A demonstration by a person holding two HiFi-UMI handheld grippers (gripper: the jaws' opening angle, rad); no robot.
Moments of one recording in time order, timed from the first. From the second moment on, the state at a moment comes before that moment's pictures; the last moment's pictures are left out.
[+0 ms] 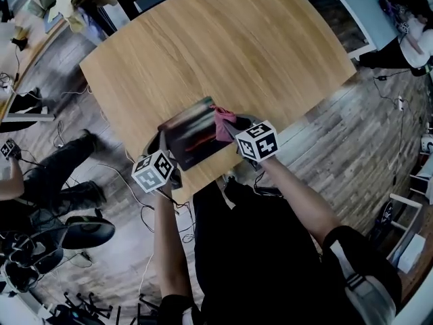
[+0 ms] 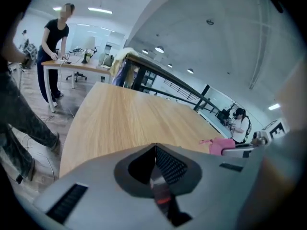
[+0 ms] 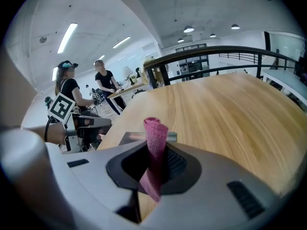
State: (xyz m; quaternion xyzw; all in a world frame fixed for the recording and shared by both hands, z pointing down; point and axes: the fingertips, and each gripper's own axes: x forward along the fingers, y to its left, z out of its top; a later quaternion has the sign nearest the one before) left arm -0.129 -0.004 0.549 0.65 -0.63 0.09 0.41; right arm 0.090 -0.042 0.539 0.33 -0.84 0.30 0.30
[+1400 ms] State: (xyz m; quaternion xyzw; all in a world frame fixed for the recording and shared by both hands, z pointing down) left arm -0.031 0.200 0.298 0.62 -0.78 -0.01 0.08; right arm 0.114 0.108 0.312 0.29 -0.94 0.15 0.08
